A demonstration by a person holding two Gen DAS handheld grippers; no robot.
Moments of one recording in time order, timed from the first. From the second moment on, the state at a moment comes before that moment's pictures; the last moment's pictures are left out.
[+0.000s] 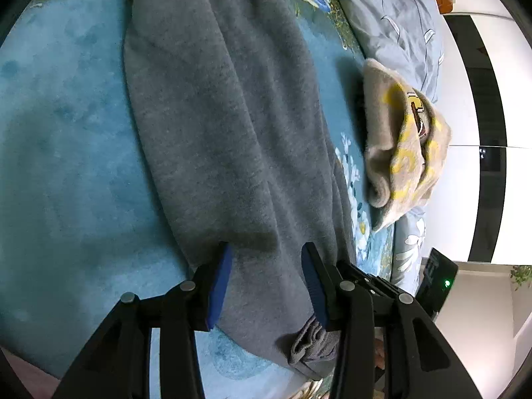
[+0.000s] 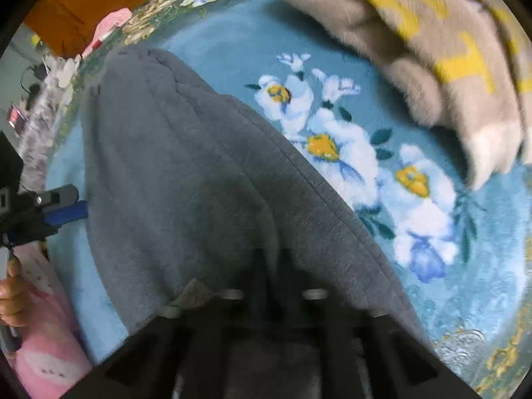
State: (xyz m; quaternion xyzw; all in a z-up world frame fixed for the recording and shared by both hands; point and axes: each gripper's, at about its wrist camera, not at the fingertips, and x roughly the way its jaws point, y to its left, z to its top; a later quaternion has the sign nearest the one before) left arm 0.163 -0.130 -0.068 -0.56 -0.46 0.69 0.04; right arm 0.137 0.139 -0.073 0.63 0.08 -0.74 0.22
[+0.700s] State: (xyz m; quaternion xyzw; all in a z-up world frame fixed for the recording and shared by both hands) left arm 0.157 -0.125 -0.064 -0.55 -0.46 0.69 0.06; right arm 0.127 0.196 -0.021 0.58 0.04 -0.81 0.05
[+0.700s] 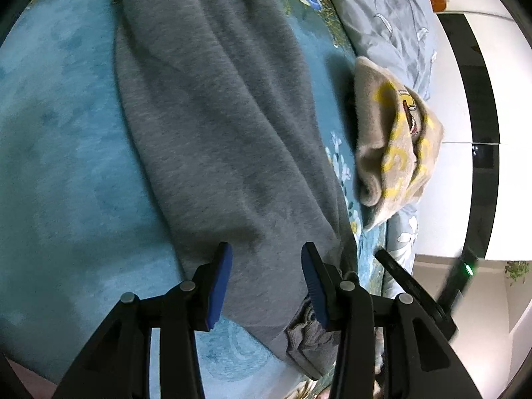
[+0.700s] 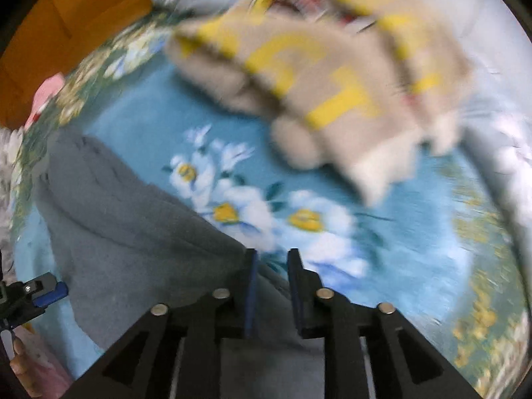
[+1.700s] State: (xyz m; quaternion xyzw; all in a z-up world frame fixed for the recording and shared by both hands) left arm 0.189 -0.168 -0.037 -0.54 -0.46 0.71 0.07; right arm 0.226 0.135 -0.059 0.63 -0.07 -0.77 -0.02
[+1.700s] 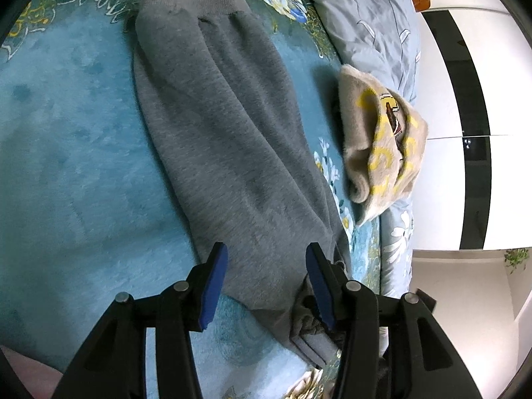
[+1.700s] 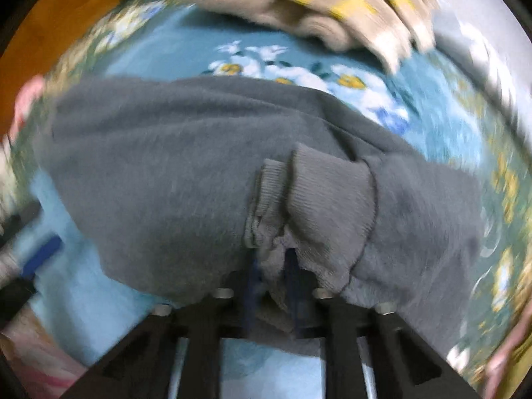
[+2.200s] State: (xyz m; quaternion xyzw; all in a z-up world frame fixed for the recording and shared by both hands) left arm 0.193 -0.169 -0.035 -0.54 -0.45 0.70 0.08; right arm 0.237 0.226 0.052 0.46 -0.32 -0.83 0.00
